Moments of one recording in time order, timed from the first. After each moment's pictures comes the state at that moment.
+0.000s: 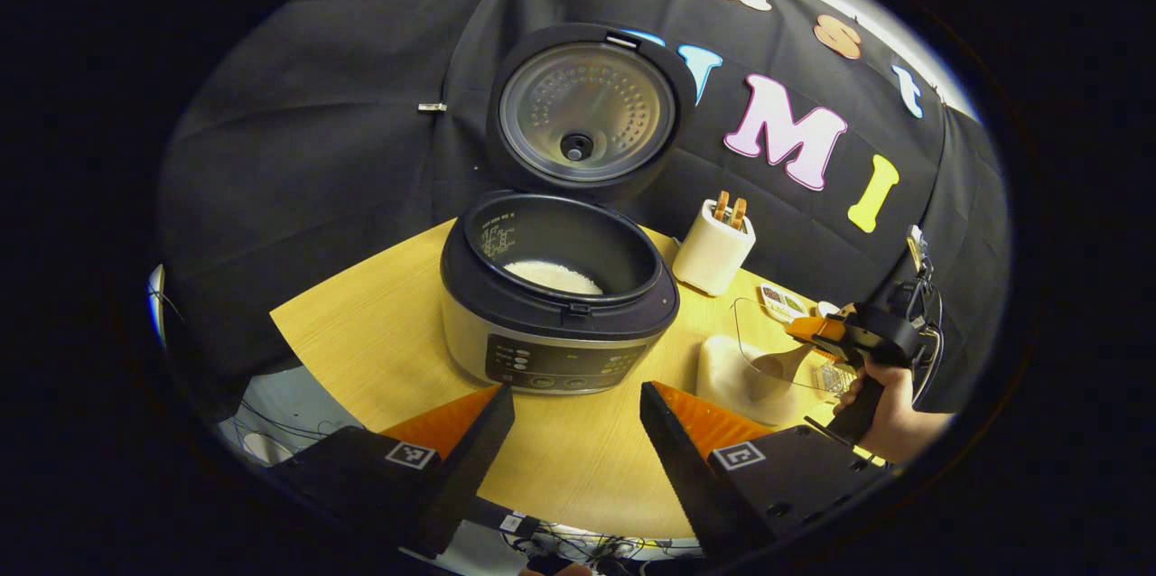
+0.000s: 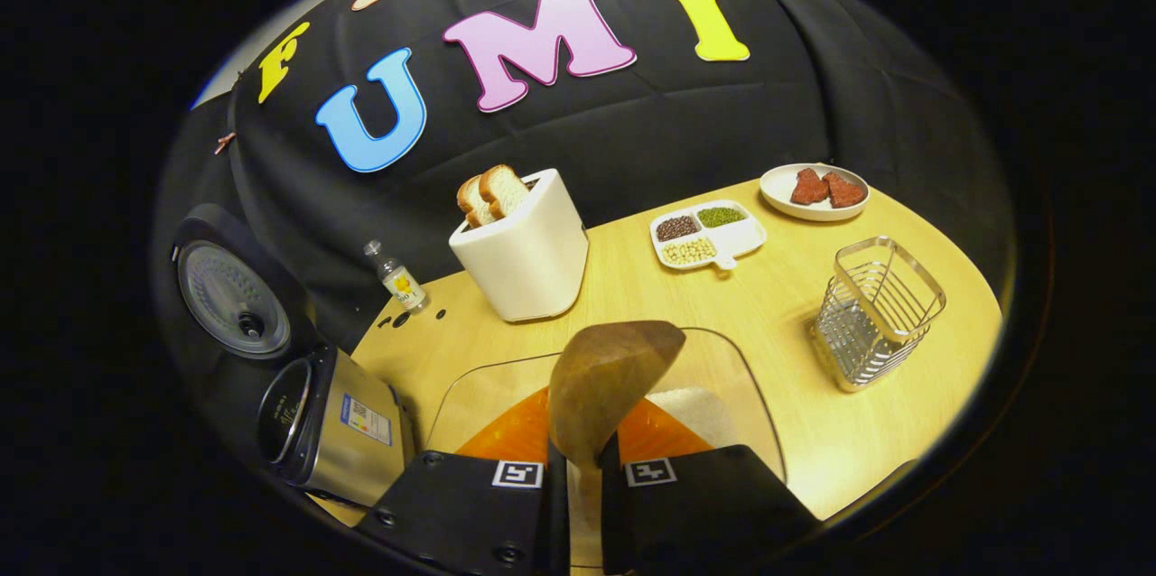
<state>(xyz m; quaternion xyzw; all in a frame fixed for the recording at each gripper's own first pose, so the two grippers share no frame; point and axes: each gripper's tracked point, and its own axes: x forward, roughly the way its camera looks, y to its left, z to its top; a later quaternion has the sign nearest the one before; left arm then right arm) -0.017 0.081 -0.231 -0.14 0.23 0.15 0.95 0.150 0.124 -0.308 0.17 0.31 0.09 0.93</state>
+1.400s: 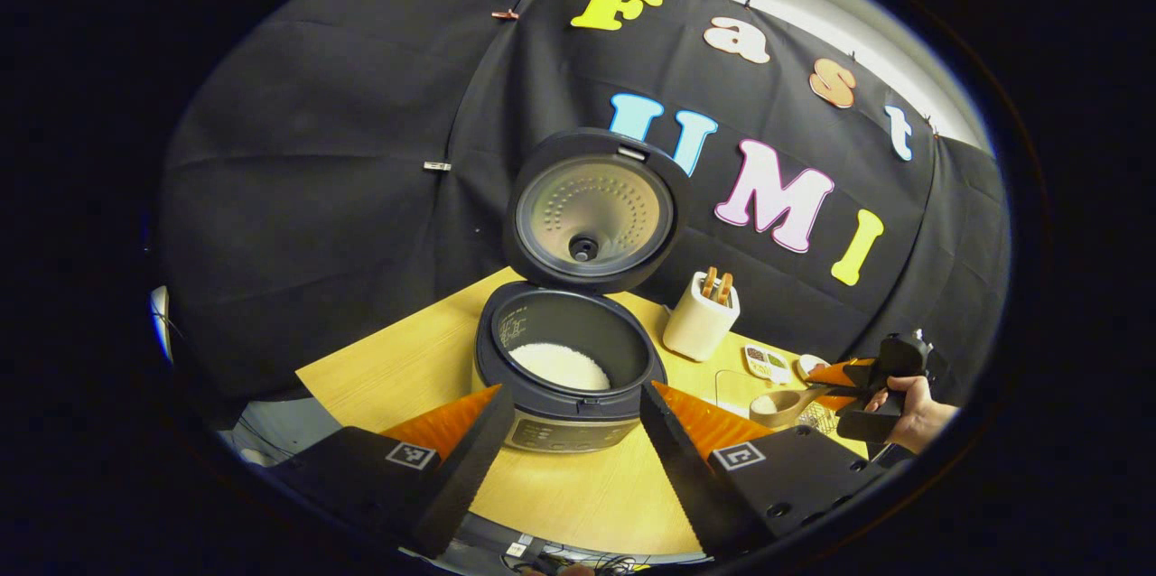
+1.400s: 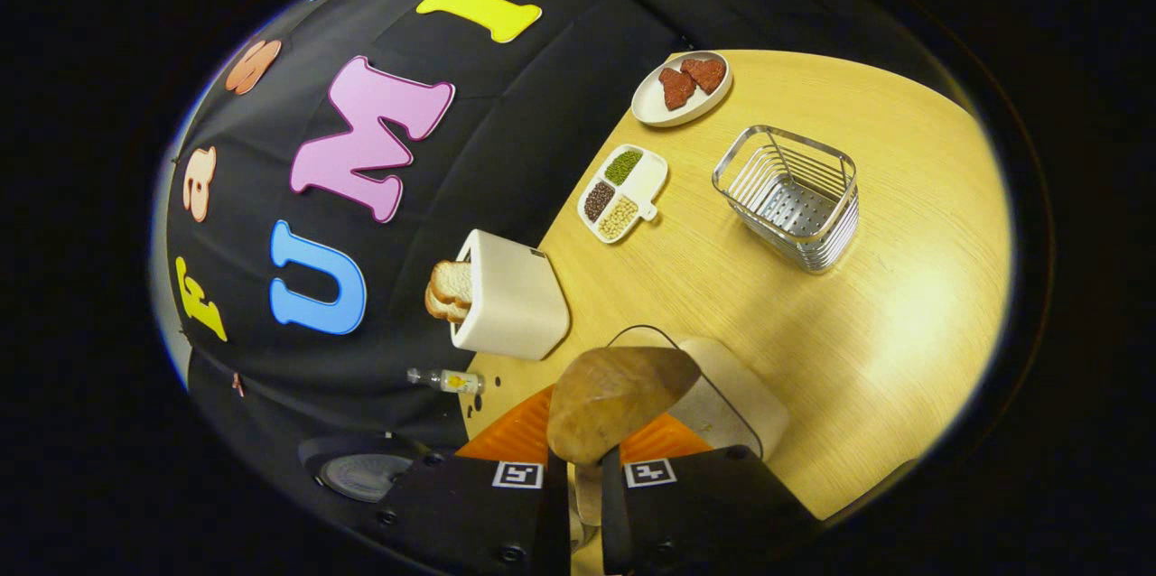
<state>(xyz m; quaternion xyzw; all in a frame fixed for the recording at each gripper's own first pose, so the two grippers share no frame) -0.027 0.115 -0.128 -0.13 0.14 0.15 0.97 0.155 0.069 -0.242 0.48 0.36 -0.03 0.80</state>
